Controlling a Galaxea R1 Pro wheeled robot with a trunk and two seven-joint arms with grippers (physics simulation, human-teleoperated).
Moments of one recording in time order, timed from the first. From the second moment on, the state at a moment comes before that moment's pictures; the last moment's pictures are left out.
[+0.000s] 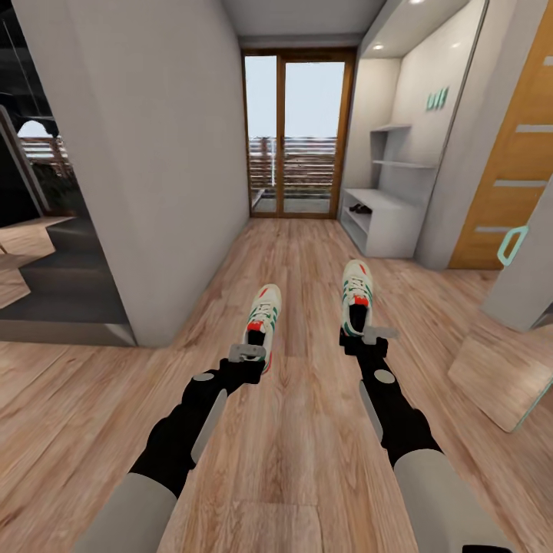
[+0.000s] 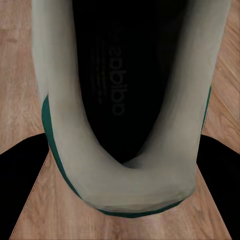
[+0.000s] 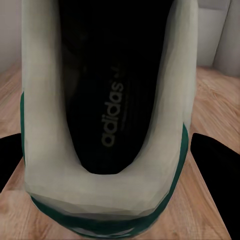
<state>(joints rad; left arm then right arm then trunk) -0.62 -0.14 -0.21 -1.09 0.11 0.53 -0.03 -0.71 0.10 -0.08 -0.88 0.13 0.02 -0.13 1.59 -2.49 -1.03</state>
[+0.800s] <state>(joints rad) -0.62 -0.14 -0.21 -1.09 0.11 0.53 -0.03 -0.71 0.10 -0.08 -0.88 0.14 0.02 -0.13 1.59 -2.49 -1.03</state>
